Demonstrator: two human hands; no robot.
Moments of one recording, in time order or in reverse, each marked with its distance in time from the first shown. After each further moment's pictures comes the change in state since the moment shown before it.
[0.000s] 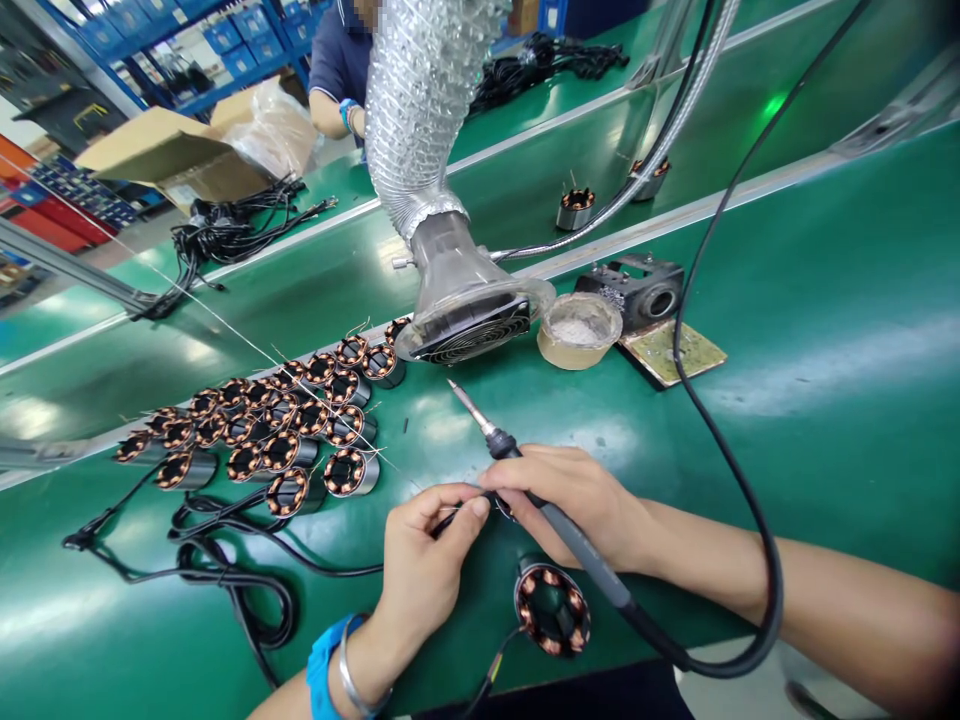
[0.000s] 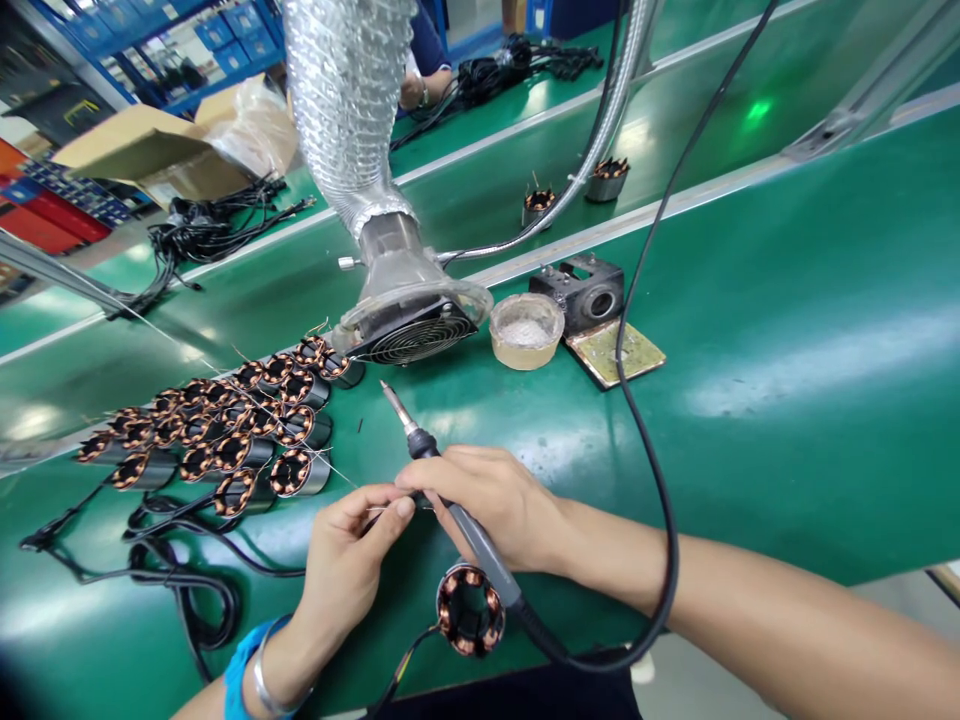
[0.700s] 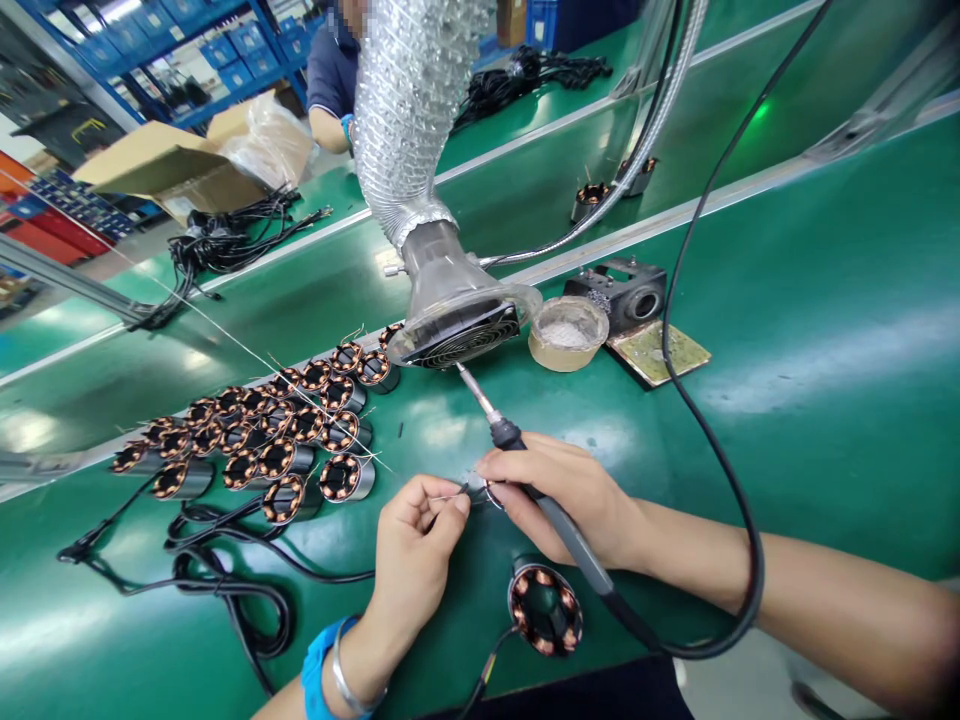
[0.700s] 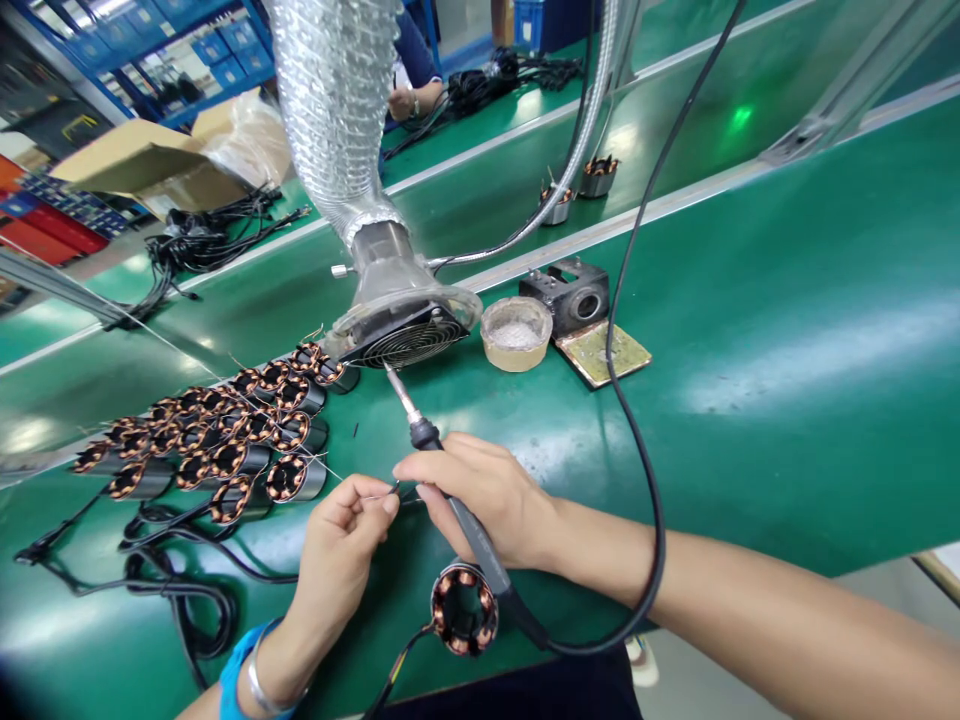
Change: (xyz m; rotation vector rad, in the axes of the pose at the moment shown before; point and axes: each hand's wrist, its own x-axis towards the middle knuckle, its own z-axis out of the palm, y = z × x) left_hand 0.005 0.007 0.001 0.039 0.109 -0.020; right_hand 0.002 0.001 0.000 -0.073 0.108 -0.016
